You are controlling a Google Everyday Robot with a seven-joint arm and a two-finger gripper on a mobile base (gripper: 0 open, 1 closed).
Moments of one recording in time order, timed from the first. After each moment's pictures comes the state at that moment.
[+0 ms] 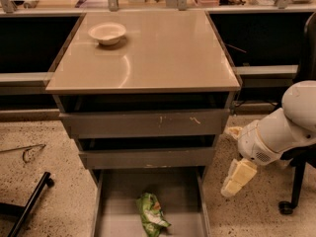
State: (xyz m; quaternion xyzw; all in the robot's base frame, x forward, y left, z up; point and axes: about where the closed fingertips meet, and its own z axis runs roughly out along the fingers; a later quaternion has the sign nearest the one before) arm 0.438 -0.188 0.714 -0.58 0.78 0.14 0.19
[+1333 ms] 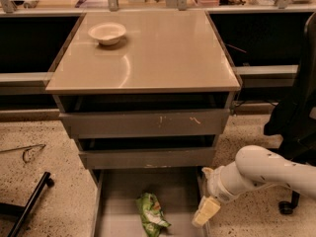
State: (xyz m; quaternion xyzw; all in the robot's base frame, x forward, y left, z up) arm 0.421 -0.141 0.525 -0.55 0.79 0.18 0.18
